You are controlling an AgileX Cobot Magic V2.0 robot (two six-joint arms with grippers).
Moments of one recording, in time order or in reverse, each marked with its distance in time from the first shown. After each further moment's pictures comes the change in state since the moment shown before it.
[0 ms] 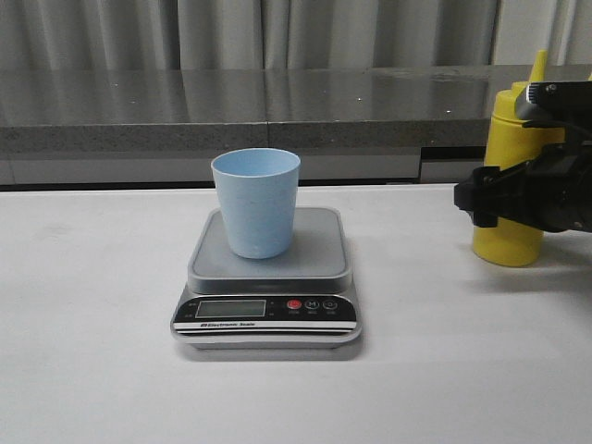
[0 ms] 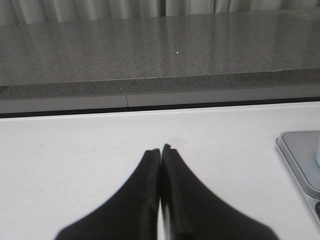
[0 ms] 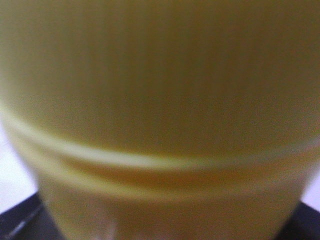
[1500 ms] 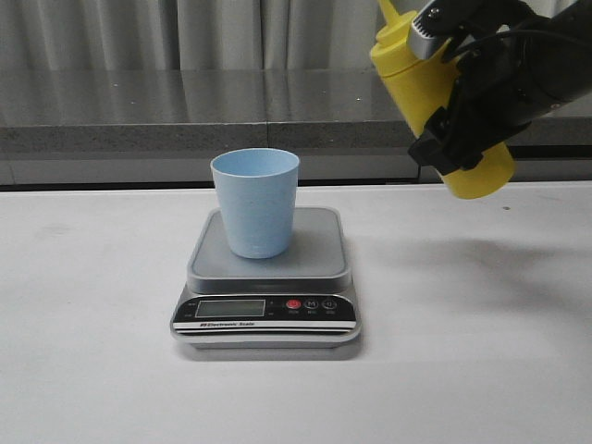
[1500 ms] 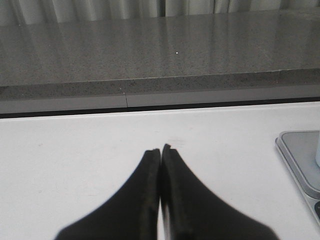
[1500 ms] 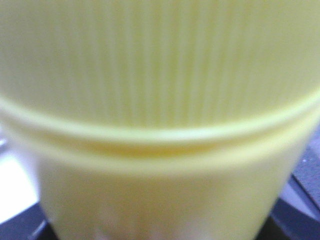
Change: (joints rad) left arm 0.000 0.000 0.000 0.000 0.000 0.000; right arm 0.151 -0.281 -0.286 -0.622 0.802 -0.061
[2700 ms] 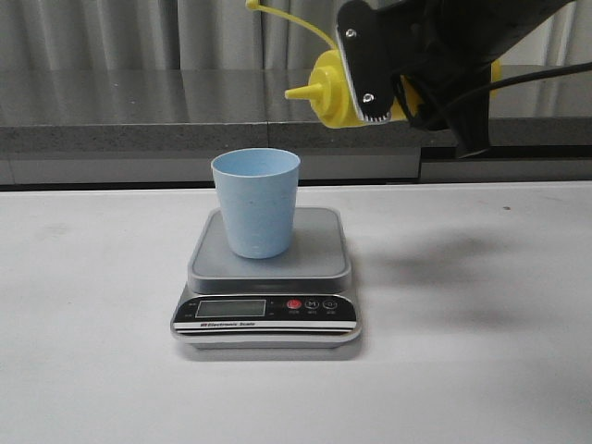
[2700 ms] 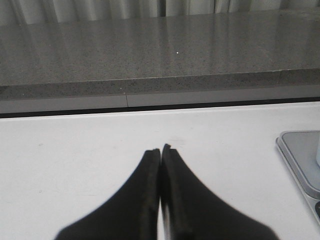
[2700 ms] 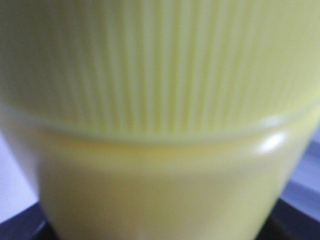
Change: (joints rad) left arm 0.000 0.000 0.000 0.000 0.000 0.000; right arm 0.268 0.011 -0.116 -0.947 0.502 0.106
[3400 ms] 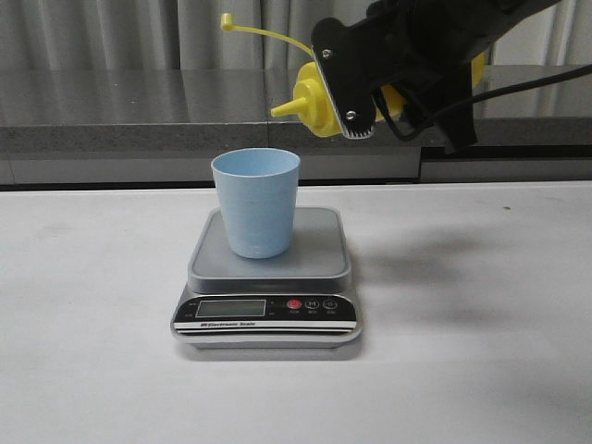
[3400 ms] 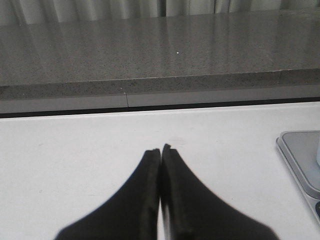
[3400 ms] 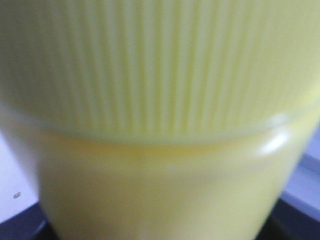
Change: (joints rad) left arm 0.000 0.000 0.000 0.000 0.000 0.000; right arm 0.060 0.048 -0.032 -0.084 0.123 0.000
